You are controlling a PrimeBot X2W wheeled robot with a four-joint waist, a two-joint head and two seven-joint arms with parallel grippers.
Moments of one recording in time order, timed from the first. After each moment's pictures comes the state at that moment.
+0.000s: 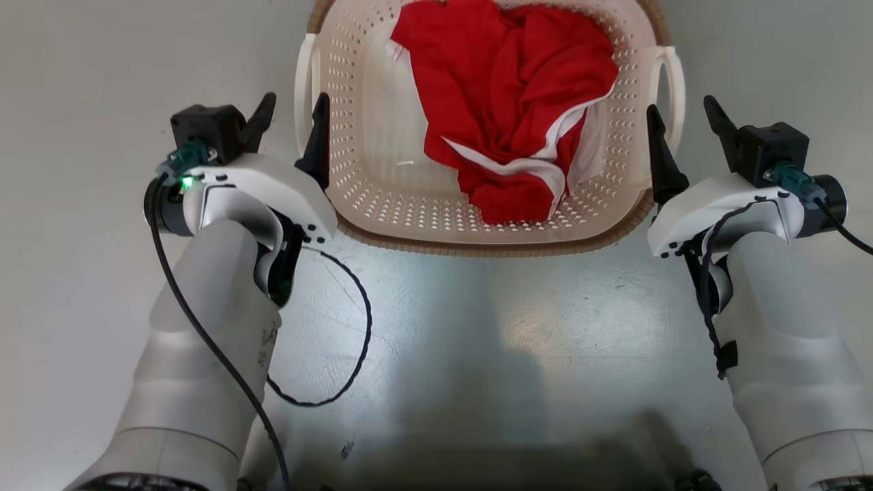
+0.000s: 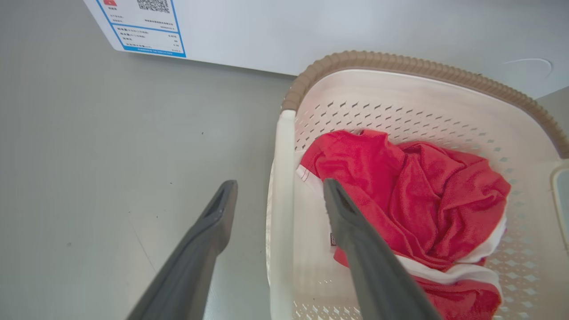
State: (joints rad) left arm -0.88 0.03 -0.14 0.94 -0.32 -0.10 -0.26; right arm -0.81 -0.06 -0.10 0.88 -0.08 0.12 -0.25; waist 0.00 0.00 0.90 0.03
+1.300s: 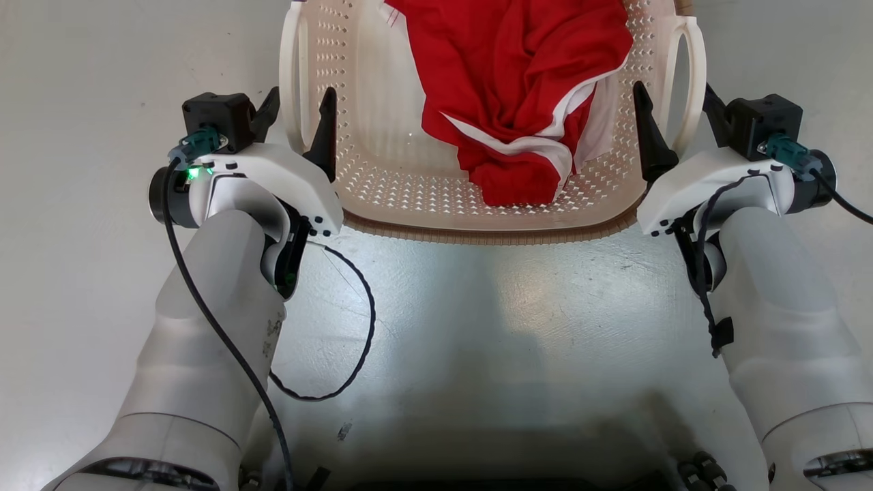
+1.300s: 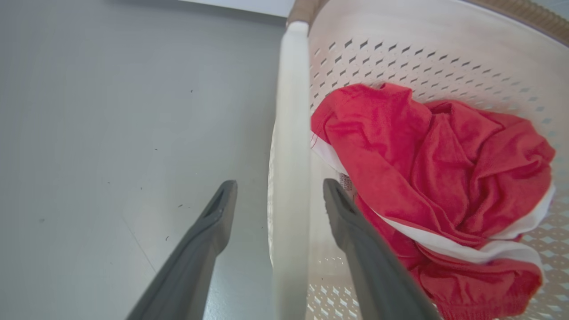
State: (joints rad) left arm -0.94 0.03 -0.20 1.01 -0.34 -0.08 -0.26; right arm -0.88 -0.07 -0.02 0.94 0.01 0.12 -0.25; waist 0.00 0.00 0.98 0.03
